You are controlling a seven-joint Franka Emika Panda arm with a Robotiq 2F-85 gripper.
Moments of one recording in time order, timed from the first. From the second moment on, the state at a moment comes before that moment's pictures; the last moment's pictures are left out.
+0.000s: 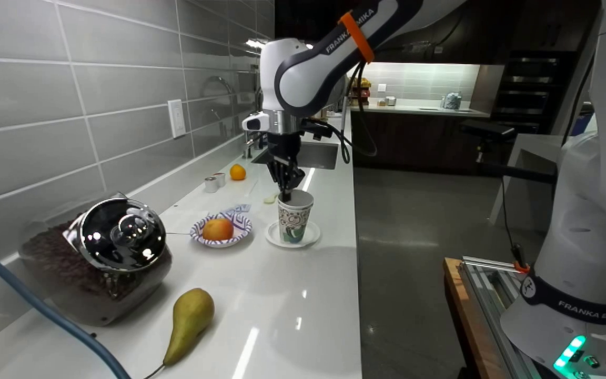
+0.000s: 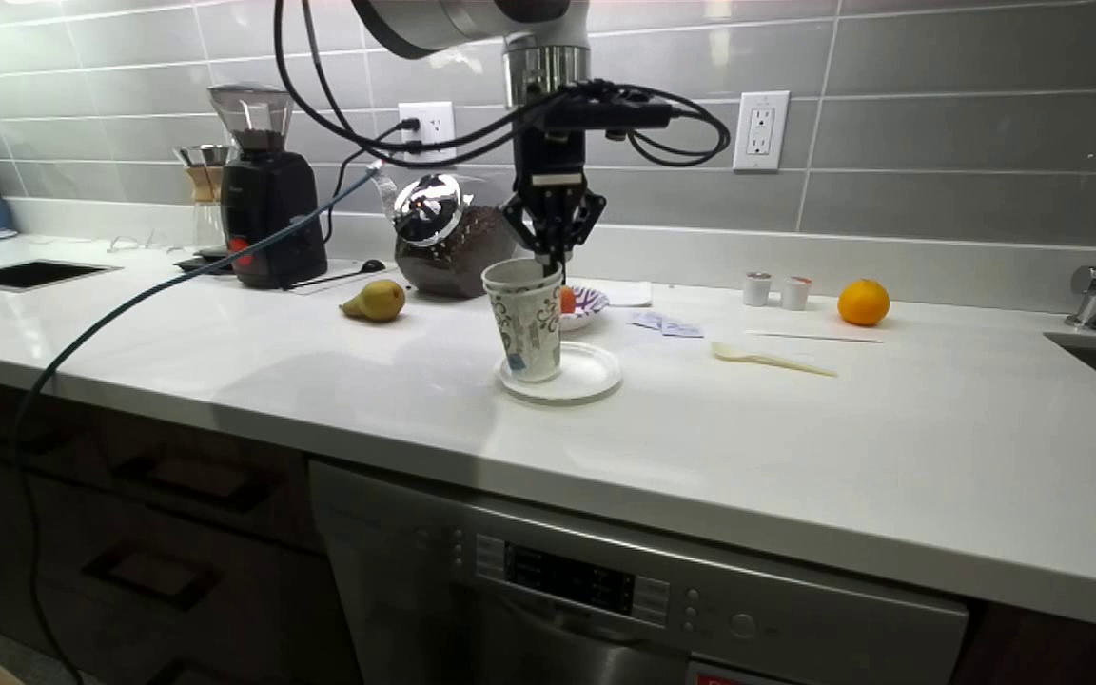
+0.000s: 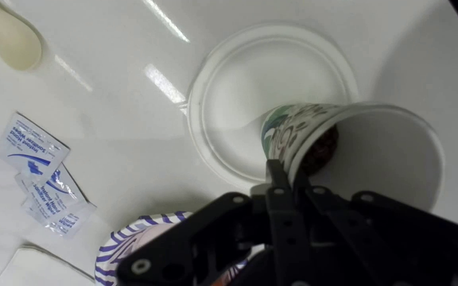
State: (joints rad) arm -0.13 0.19 -0.06 -2.07 -0.09 2.27 -1.05
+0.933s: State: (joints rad) arm -0.04 -0.01 -0.07 -2.20 -0.89 2.32 -0.12
